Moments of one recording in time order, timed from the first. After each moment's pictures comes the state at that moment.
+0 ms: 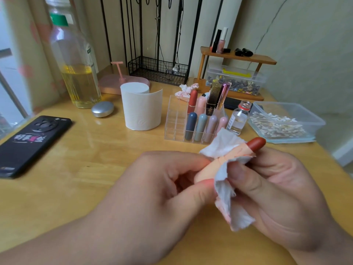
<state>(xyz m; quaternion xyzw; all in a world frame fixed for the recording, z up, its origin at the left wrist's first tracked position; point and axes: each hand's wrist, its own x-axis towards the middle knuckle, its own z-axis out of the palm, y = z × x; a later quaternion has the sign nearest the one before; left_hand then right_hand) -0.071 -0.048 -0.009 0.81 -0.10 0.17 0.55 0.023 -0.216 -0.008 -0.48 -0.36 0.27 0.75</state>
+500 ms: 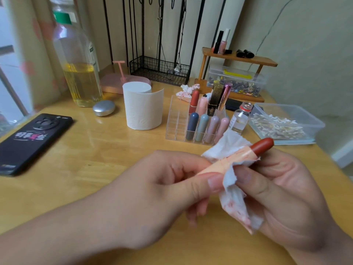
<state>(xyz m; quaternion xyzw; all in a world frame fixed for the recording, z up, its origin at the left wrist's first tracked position) -0.063 -0.038 -0.010 0.73 -0.11 0.00 0.68 0.023 -0.214 -0.006 -0.41 -0.38 0.32 0.77</state>
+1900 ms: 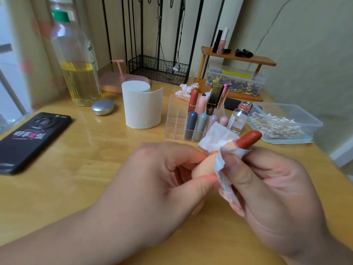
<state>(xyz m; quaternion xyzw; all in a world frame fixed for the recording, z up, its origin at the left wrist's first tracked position) -0.068 -0.048 -0.005 0.85 -0.08 0.26 0.46 0.007 -0.205 -0.006 -0.59 -0.37 0.10 0.71</state>
